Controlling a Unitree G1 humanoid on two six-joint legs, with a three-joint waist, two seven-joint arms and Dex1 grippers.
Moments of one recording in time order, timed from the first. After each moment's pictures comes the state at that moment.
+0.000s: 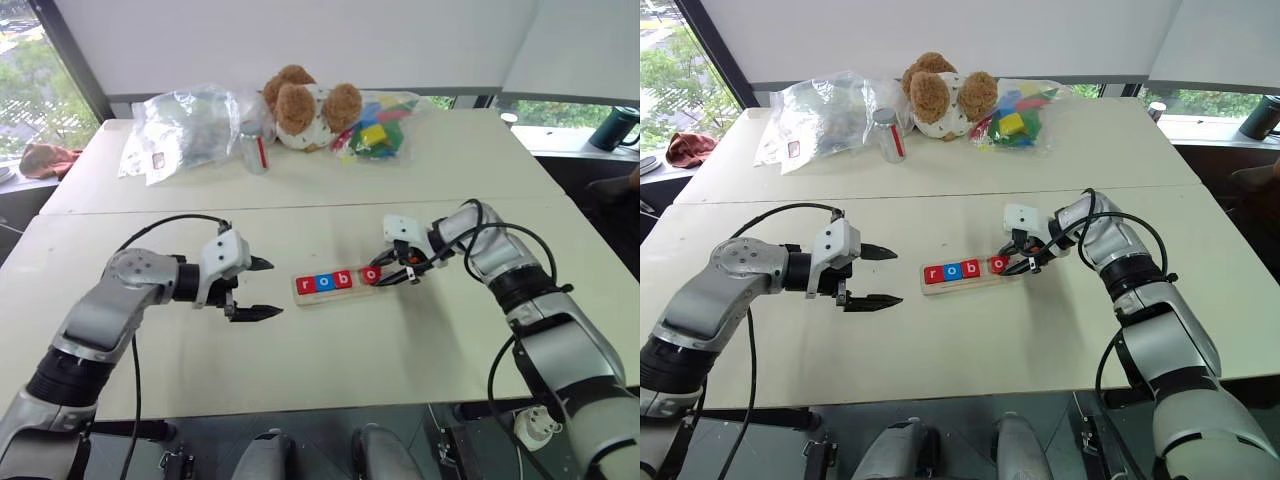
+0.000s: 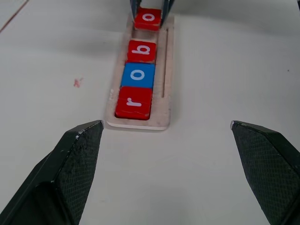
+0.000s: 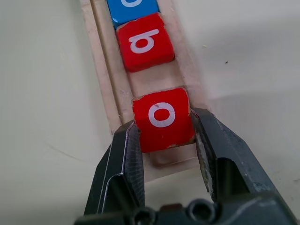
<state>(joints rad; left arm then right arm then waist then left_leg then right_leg) -0.42 0.80 -0.13 -0.19 -0.34 0.50 -1.13 -1.01 -0.56 0.39 0.81 -0.13 -0.09 1.42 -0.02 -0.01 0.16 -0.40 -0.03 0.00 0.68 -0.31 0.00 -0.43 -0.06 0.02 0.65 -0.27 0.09</state>
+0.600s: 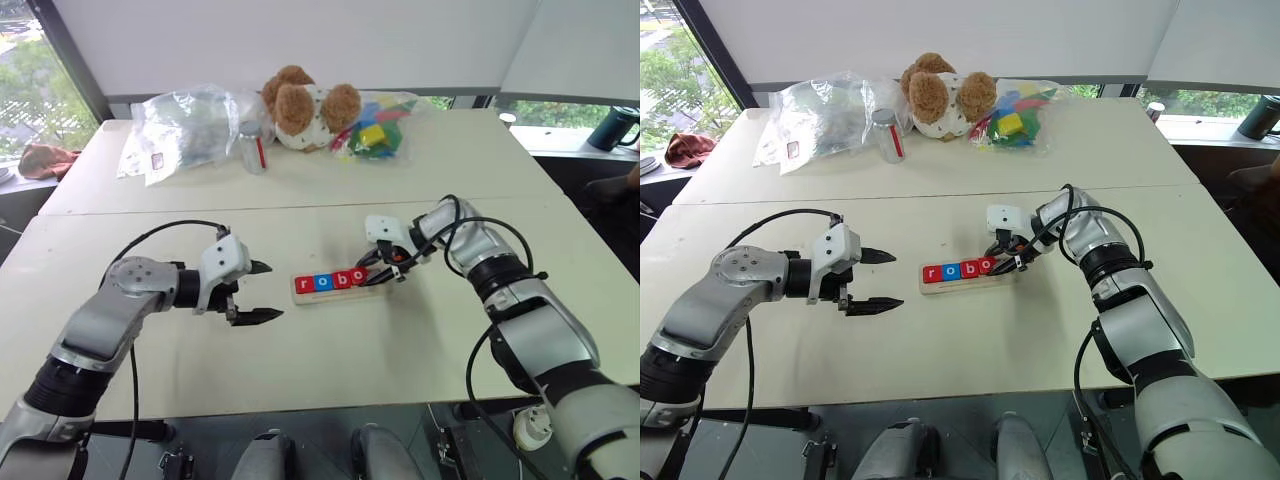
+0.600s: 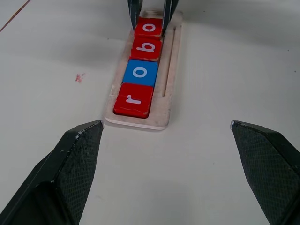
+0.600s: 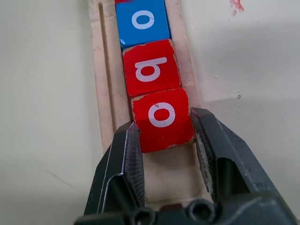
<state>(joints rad) -0.39 0.80 -0.12 -0.22 -0.34 0.51 -1.08 -1.07 -0.46 0.39 0.93 -0.17 -0.15 1.44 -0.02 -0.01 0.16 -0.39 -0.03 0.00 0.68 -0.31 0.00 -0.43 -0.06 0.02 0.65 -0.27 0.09</state>
